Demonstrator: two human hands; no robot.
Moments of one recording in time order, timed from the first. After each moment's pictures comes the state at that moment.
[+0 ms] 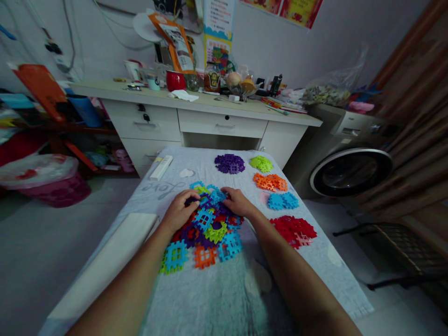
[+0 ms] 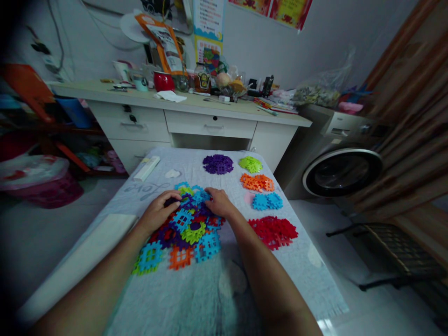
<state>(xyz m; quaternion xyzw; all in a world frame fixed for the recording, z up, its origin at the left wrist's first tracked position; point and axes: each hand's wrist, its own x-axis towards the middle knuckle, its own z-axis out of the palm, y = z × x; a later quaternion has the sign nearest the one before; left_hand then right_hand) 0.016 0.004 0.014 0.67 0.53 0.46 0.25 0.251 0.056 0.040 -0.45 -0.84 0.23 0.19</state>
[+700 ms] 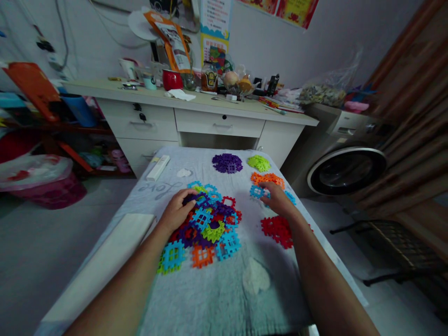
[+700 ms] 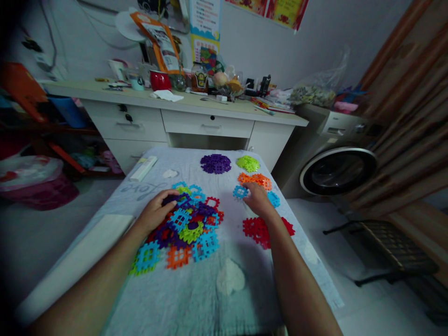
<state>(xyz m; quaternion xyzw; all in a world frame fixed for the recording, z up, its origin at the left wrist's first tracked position) 0.015 0.007 0.009 0.66 0.54 0.45 0.25 0.379 0.050 0.064 -0.56 -0.79 0.11 0.23</state>
